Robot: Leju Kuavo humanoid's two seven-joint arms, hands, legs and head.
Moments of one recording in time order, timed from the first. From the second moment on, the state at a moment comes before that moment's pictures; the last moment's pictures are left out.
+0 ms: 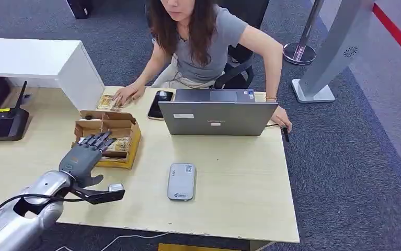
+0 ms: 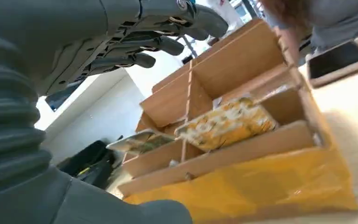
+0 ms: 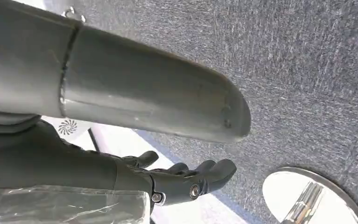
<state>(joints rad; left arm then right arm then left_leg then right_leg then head) -0.34 0.60 -0.62 -1.41 -0.97 -0.12 0.05 -0.09 0.03 -0.95 -0.24 1.50 -0.49 0.22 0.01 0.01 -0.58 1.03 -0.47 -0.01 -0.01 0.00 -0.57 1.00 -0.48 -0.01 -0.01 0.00</state>
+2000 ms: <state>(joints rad) -0.21 0.39 -0.57 -1.28 -1.42 0.15 0.19 -0.10 0.03 -0.95 -0.24 1.52 -0.48 0.23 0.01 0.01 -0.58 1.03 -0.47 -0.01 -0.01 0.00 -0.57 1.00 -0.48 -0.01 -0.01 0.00</state>
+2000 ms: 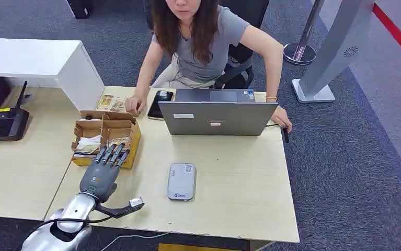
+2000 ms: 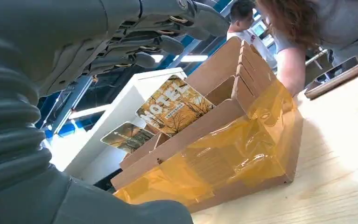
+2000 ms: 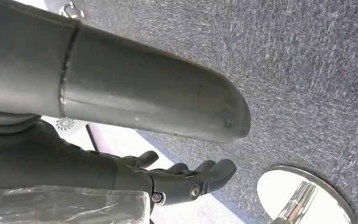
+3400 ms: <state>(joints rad) -0.23 0.43 -0.58 -1.18 -1.53 0.37 0.42 -0.11 0.03 -0.93 -0.24 1.53 -0.47 0.25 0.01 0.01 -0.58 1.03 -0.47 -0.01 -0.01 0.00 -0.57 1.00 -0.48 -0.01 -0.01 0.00</state>
